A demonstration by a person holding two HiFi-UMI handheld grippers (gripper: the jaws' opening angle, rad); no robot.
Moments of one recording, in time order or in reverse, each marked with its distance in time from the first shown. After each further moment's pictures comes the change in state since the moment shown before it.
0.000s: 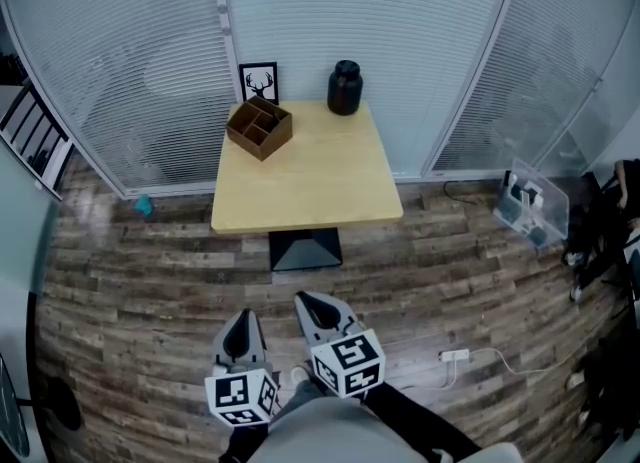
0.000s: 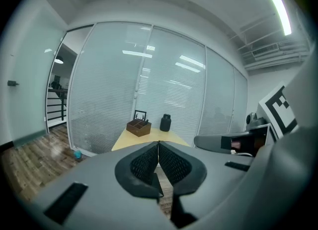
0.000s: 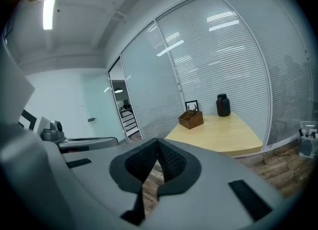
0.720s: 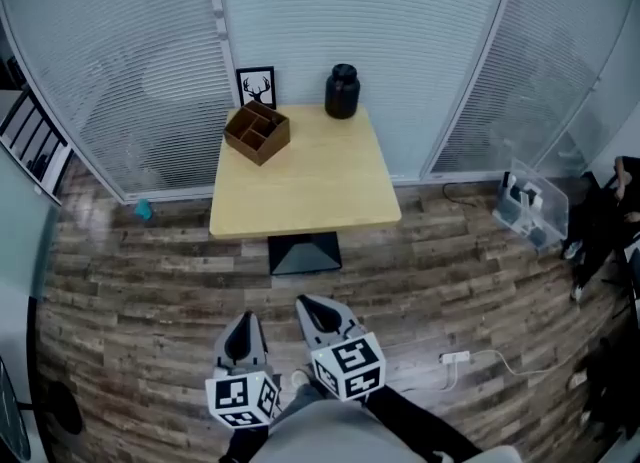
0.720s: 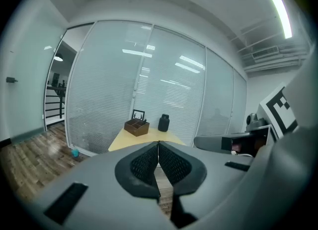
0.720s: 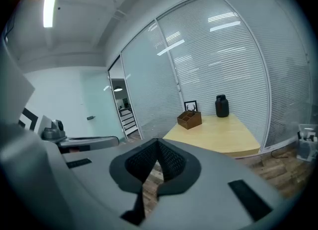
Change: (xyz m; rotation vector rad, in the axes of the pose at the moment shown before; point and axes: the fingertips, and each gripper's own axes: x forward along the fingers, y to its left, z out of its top) left arm 0.008 -0.006 0.002 -0.019 0.003 -0.020; right arm -0.002 -0.007 0.004 -0.015 0.014 -0.011
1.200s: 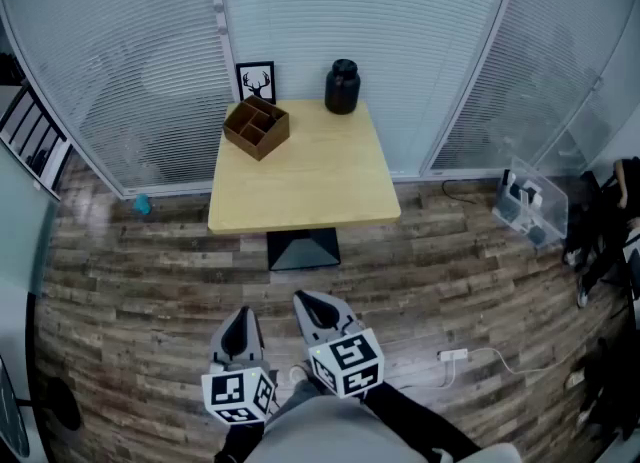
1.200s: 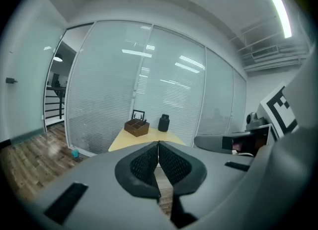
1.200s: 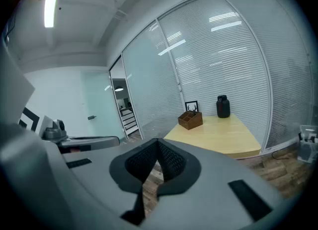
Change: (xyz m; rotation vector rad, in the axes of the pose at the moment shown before) left arm -0.001 0.000 0.002 0.011 -0.008 -0.001; right arm 0.000 0.002 0.003 -0.013 -0.006 0.010
